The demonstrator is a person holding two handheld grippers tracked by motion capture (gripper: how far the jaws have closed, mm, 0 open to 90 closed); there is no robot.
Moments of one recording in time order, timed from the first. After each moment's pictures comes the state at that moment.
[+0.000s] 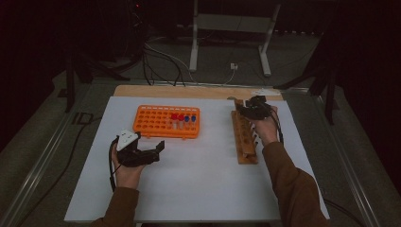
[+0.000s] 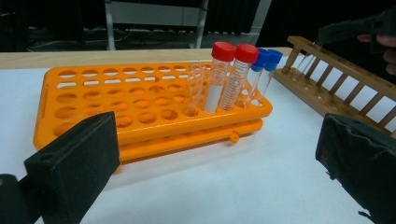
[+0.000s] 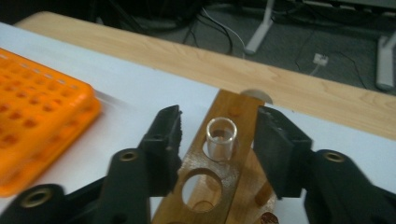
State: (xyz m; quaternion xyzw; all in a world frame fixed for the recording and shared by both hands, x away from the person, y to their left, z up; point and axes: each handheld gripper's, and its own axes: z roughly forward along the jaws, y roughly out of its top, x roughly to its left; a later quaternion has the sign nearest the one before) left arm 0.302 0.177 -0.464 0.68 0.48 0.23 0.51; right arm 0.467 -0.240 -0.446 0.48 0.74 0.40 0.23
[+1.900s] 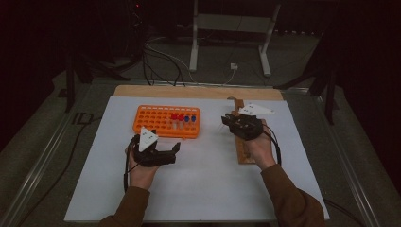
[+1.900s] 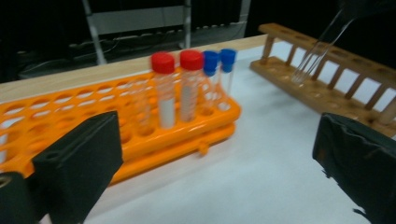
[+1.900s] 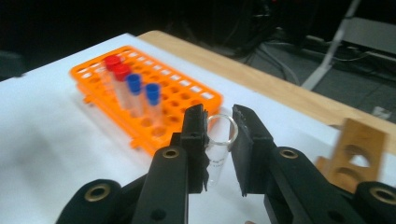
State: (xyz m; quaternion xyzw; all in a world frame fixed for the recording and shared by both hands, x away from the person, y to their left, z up) left arm 0.305 0.125 -0.456 0.72 0.42 0.25 0.49; right arm 0.372 -0.189 -0.412 0.36 0.78 0.47 0.21
